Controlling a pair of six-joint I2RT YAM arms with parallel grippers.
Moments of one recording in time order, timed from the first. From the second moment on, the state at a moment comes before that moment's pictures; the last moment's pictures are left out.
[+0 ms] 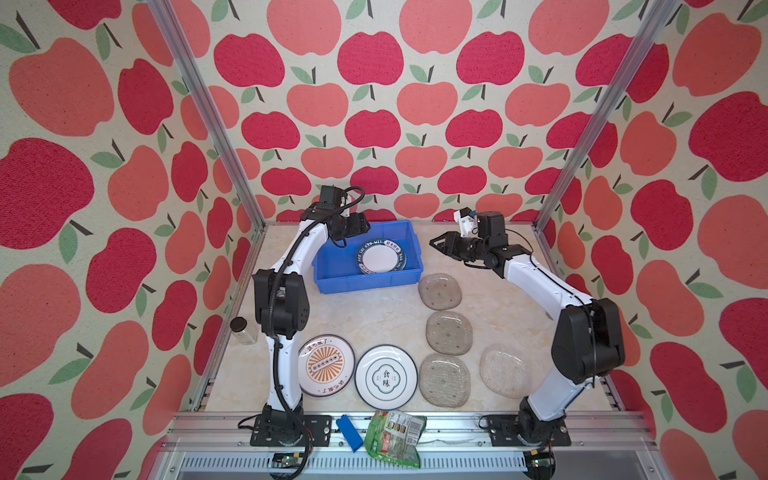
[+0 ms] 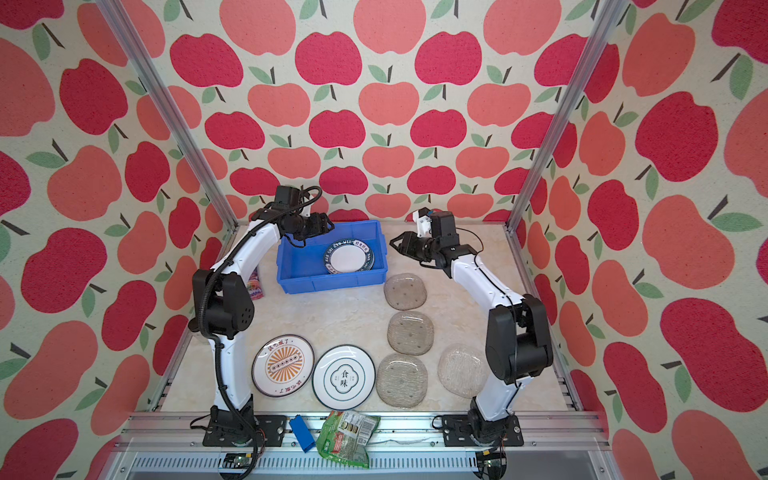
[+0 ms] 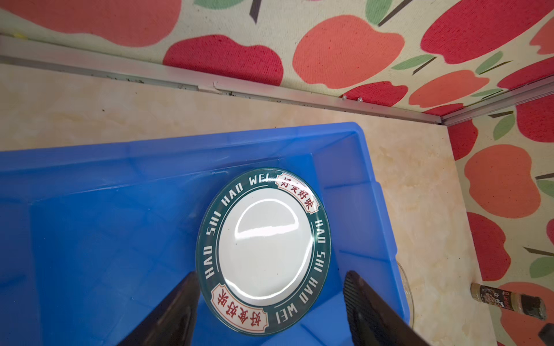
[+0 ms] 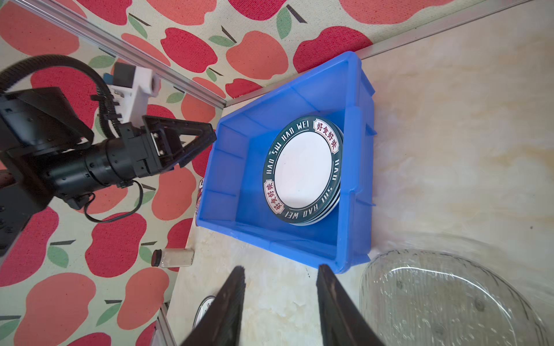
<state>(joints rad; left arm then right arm) -0.20 2.14 2.04 -0.70 0.33 -0.31 0.36 1.70 1.36 -0.23 -0.56 0.55</state>
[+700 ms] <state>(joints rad) -0.20 2.31 2.06 -0.77 0.21 -0.33 0.35 1.66 1.32 -0.26 -0.53 0.52</state>
